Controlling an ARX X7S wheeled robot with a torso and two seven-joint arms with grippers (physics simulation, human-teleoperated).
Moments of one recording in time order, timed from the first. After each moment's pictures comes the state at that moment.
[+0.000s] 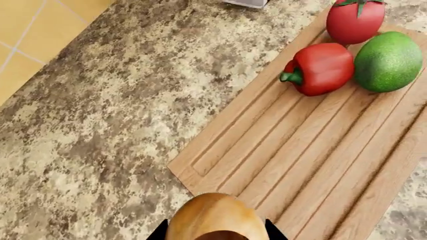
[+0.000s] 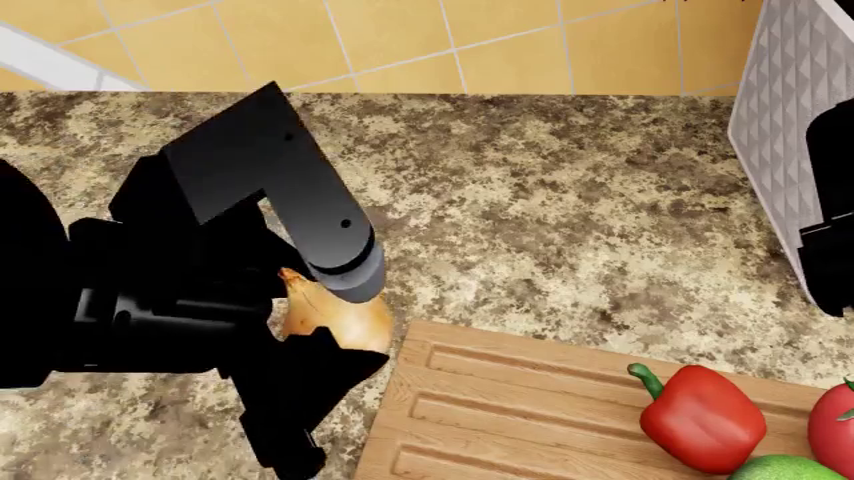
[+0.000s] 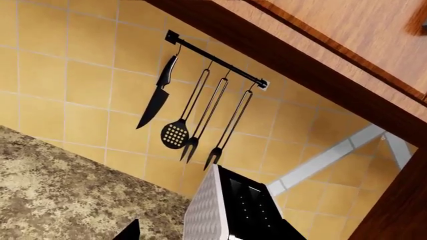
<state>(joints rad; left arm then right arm) -1.85 -0.50 1.32 0.09 -1.88 -1.07 -0.34 2.14 1.23 -0.88 -0.48 2.20 1.26 1.07</state>
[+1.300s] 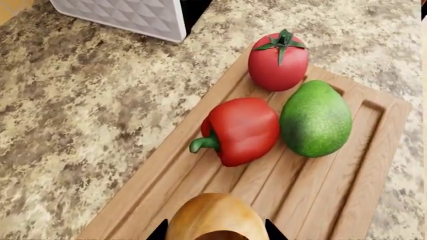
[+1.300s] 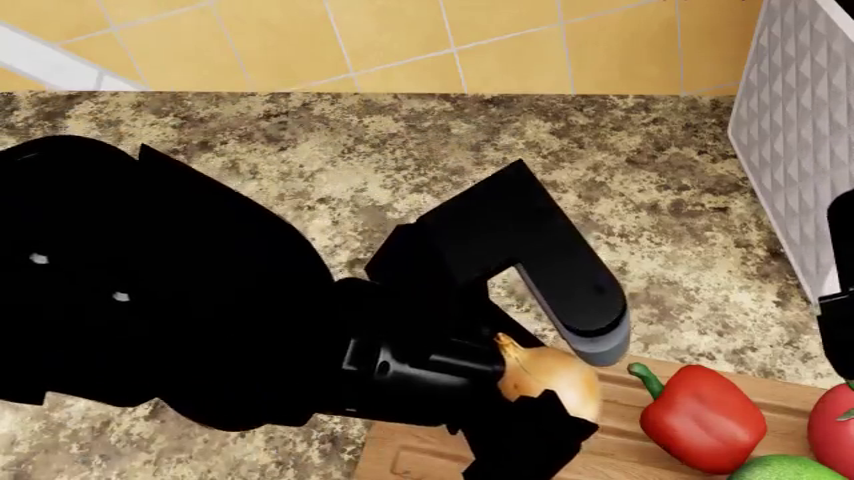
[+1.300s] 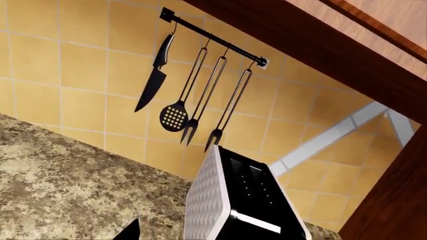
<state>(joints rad) -1.69 -0.16 1.35 -0.14 -1.72 -0.91 -0.21 2.02 1.34 -0.84 -0.56 2.16 1.20 1.02</state>
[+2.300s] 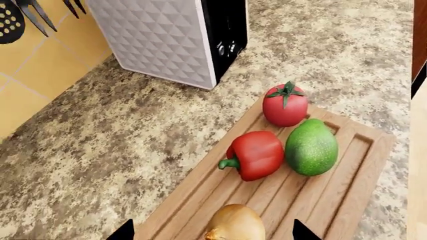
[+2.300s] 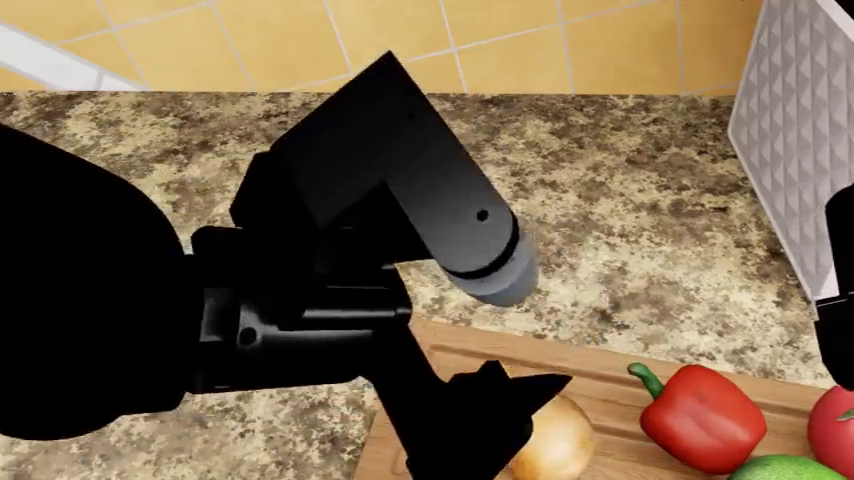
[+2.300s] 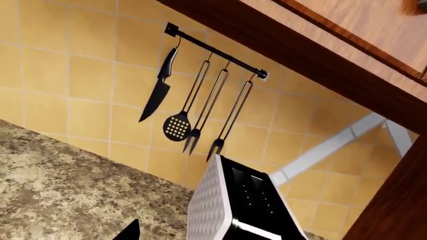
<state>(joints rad) -1.77 -0.36 1.23 0.12 -1.87 -0.89 -0.41 2.08 1.31 -0.82 -0.56 2.26 1.23 1.10</state>
